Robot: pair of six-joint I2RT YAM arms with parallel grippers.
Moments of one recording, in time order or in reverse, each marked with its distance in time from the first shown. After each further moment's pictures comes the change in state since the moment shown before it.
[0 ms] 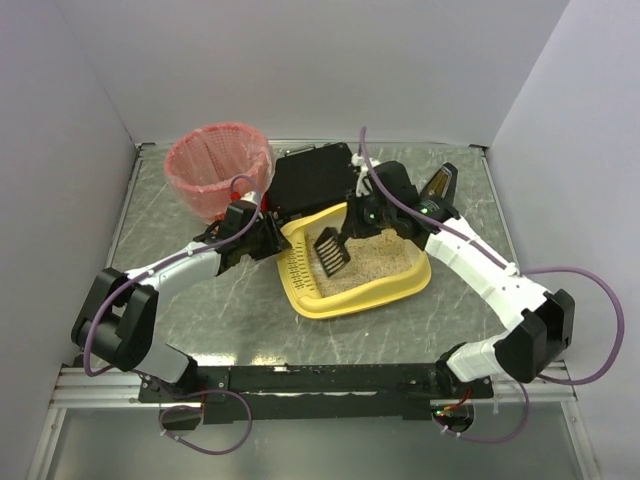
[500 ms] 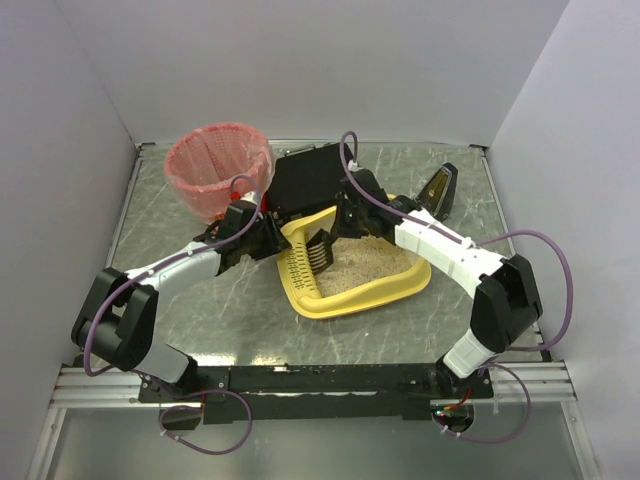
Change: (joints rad) left arm 0.002 0.000 0.000 0.000 0.002 -0.001; right arm 0.030 0.206 -0.047 0.171 0.055 0.268
